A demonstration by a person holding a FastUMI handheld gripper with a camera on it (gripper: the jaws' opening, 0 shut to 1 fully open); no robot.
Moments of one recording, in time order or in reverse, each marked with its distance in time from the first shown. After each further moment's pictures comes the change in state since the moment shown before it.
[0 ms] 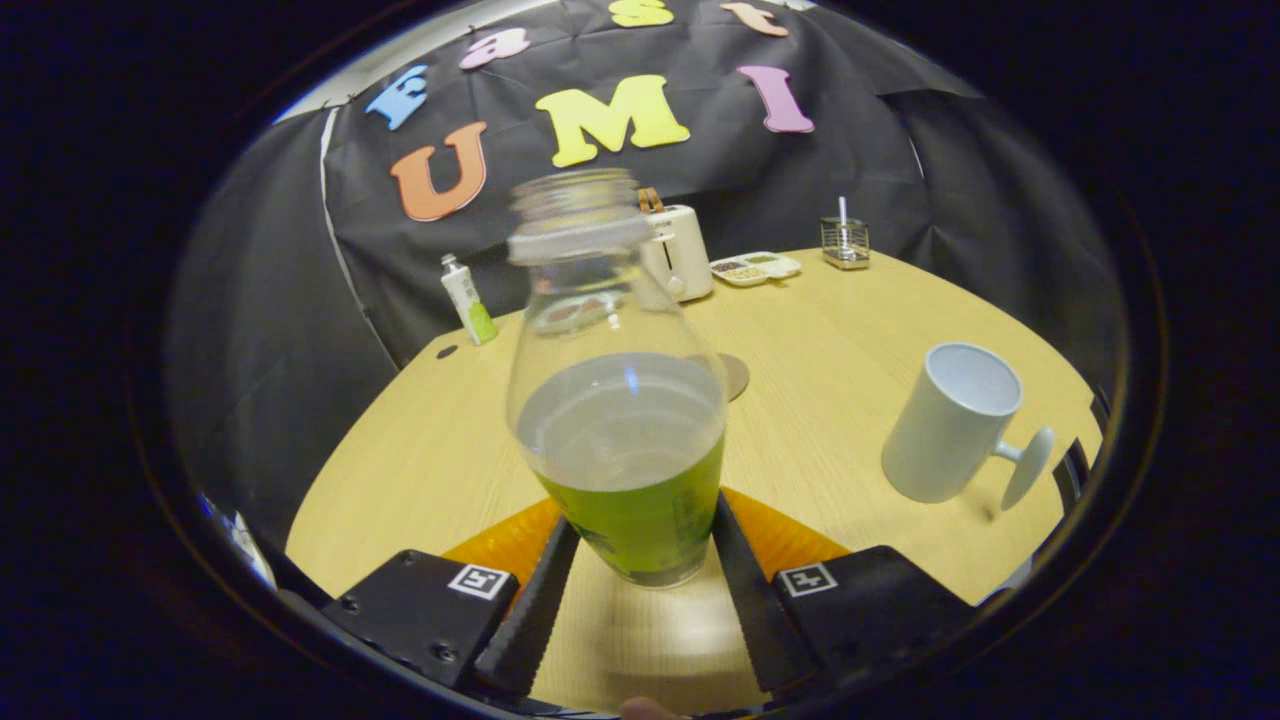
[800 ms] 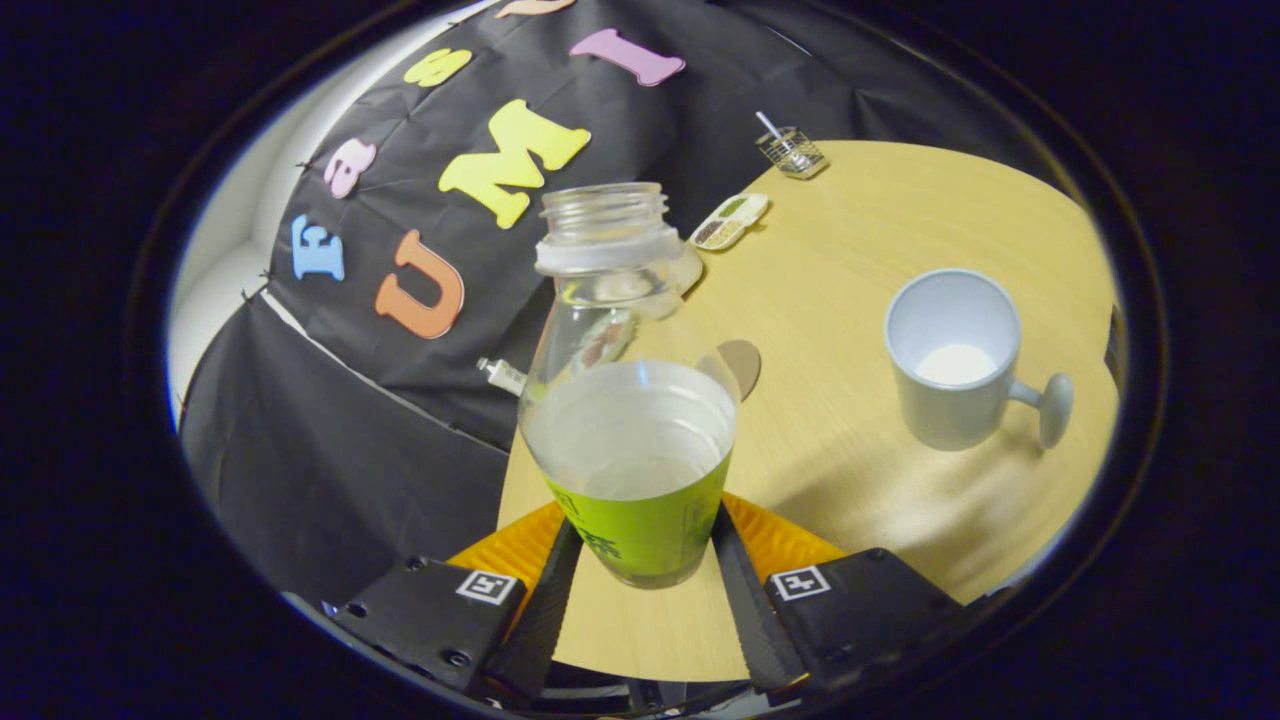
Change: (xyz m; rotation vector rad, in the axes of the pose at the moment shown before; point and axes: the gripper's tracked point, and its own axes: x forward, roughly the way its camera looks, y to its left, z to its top) arm -0.044 -0.006 0.052 0.475 0.106 0.345
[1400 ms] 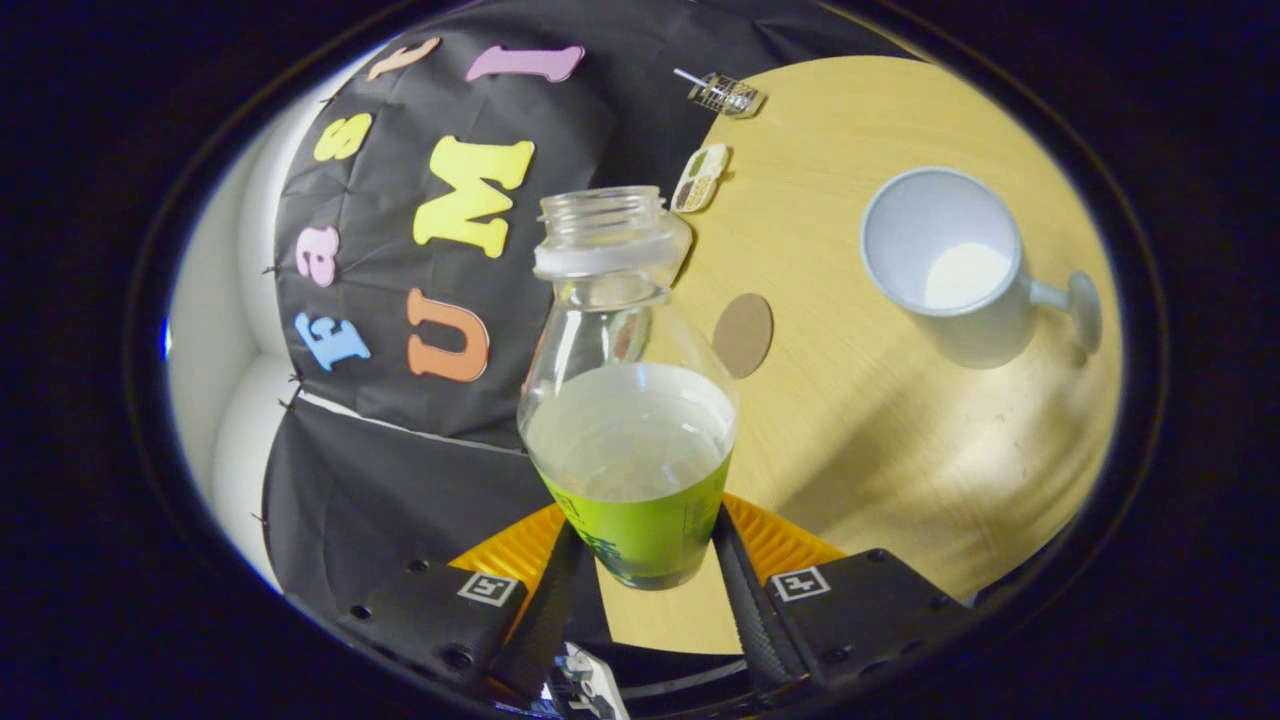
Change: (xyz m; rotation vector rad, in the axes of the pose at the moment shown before) arm -0.007 0.009 0.000 0.279 0.095 0.182
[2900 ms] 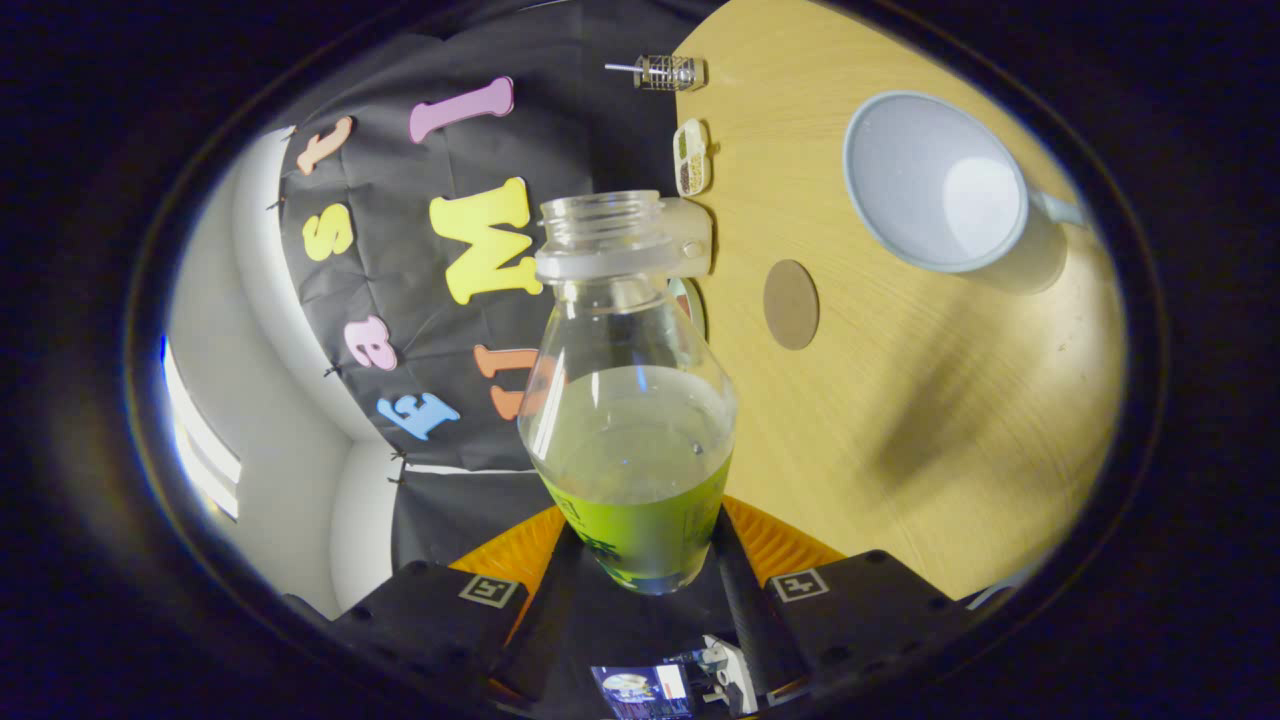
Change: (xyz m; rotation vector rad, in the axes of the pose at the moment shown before) arm -0.016 0.038 0.021 0.265 0.046 0.322
